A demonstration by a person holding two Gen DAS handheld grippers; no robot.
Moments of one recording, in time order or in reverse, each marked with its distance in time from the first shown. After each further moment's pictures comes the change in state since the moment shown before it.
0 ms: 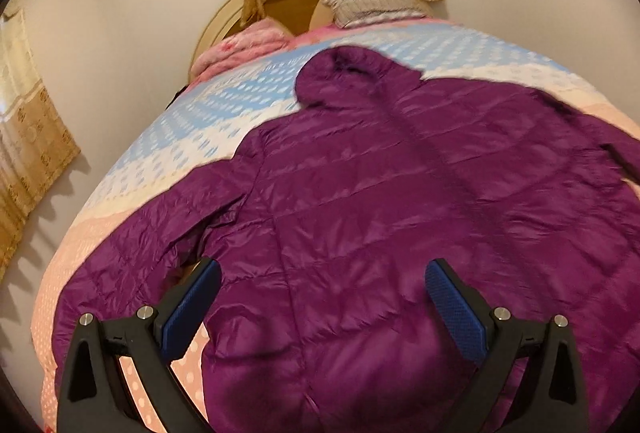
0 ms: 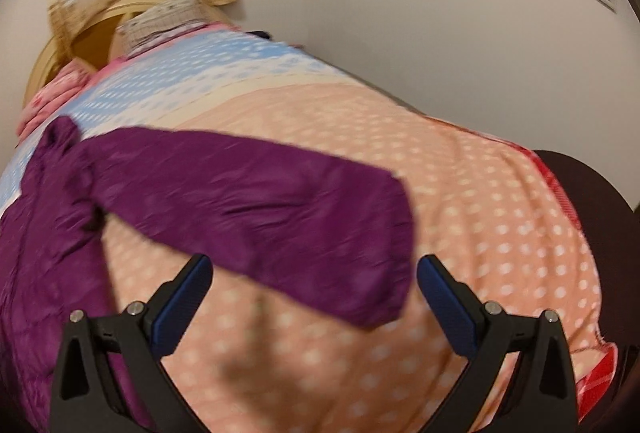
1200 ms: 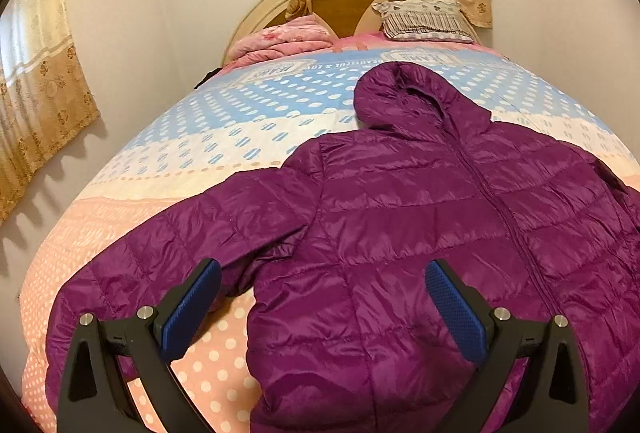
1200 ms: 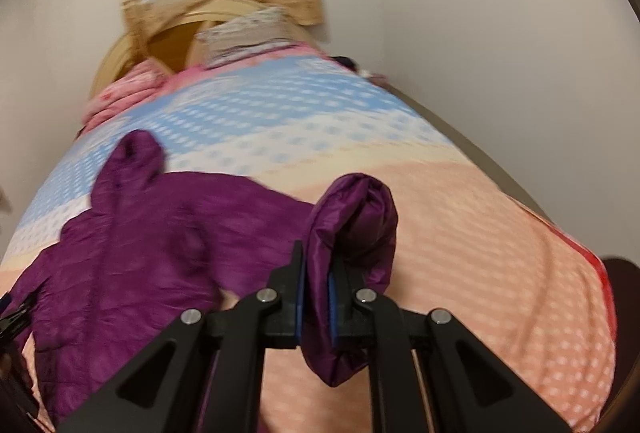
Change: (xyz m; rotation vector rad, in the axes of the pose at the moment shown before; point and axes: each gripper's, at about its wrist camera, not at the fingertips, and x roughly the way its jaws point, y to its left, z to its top) left arm 0.021 0.062 0.030 -0.171 -0.016 0.030; right arm -0.023 0.152 0.071 -0.228 -0.085 0.290
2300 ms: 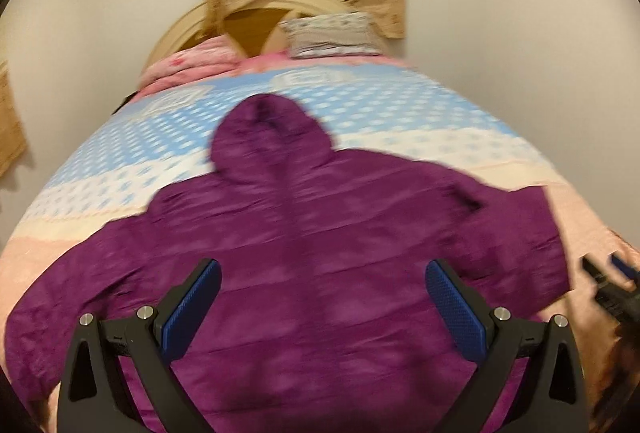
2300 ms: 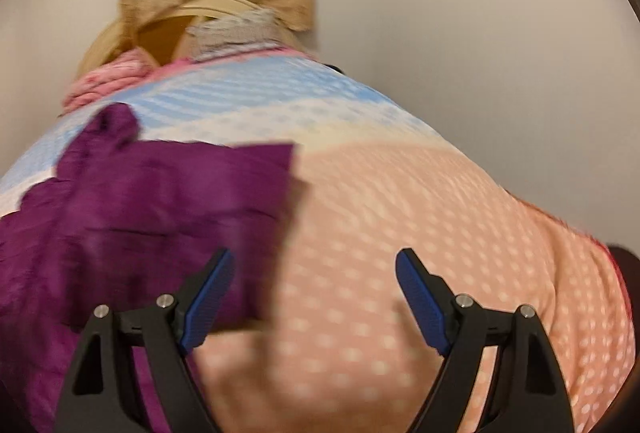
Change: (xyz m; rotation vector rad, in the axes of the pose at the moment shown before) left arm -0.060 -0.146 0.036 0.091 -0.054 -0.317; right arm 0.047 -0.039 -0.073 0.023 -0.039 -0.144
